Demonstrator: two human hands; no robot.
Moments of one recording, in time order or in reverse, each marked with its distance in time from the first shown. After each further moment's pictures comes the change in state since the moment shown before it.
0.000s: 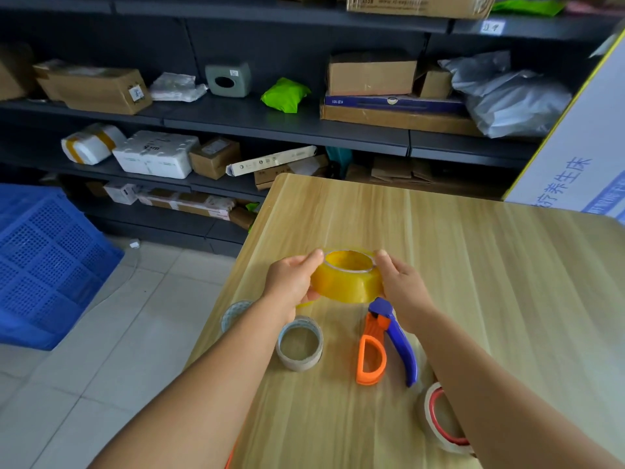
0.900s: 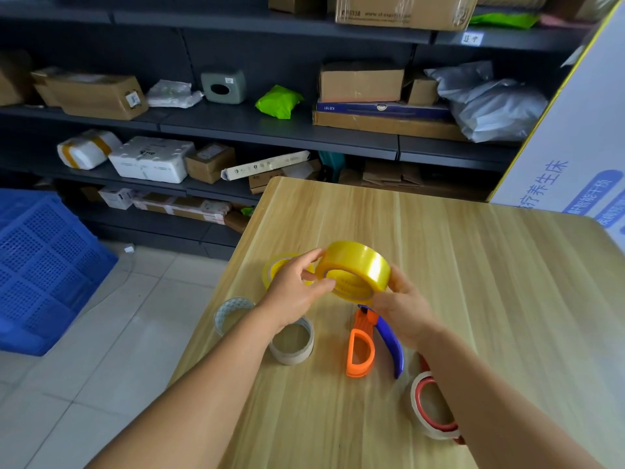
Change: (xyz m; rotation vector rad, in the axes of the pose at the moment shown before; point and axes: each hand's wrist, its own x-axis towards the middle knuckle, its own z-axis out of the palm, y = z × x) left_hand -0.021 -0.018 -0.002 0.410 -0.236 0.395; right_hand -0.032 0.022 -0.024 0.319 -0.218 0.001
